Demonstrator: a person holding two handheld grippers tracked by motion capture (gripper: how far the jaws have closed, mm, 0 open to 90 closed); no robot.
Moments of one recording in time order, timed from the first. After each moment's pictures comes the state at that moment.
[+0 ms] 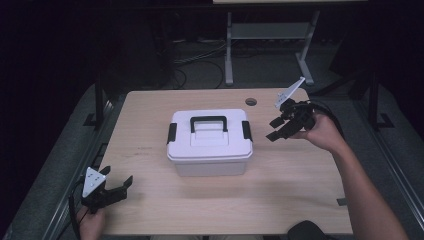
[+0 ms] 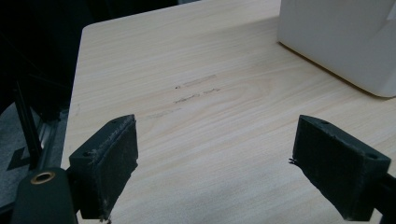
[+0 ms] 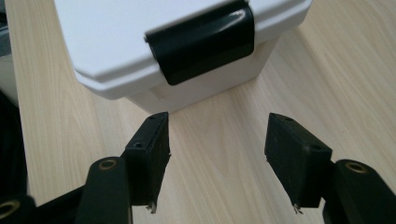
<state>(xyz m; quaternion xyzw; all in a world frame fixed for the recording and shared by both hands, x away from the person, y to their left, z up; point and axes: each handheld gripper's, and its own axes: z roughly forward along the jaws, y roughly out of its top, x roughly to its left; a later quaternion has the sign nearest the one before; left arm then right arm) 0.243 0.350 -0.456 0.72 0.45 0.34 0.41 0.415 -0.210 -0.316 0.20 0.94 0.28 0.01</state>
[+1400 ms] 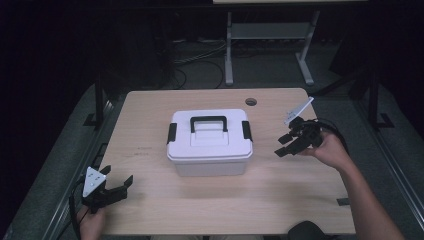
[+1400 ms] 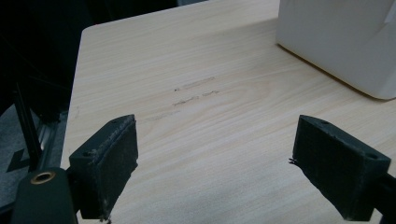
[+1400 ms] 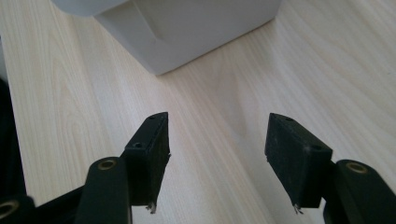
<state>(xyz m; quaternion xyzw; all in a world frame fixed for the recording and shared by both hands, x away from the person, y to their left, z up) 0.243 0.349 -0.455 0.72 0.45 0.34 0.41 0.396 -0.240 -0.365 0.23 0.93 0.28 -0.01</state>
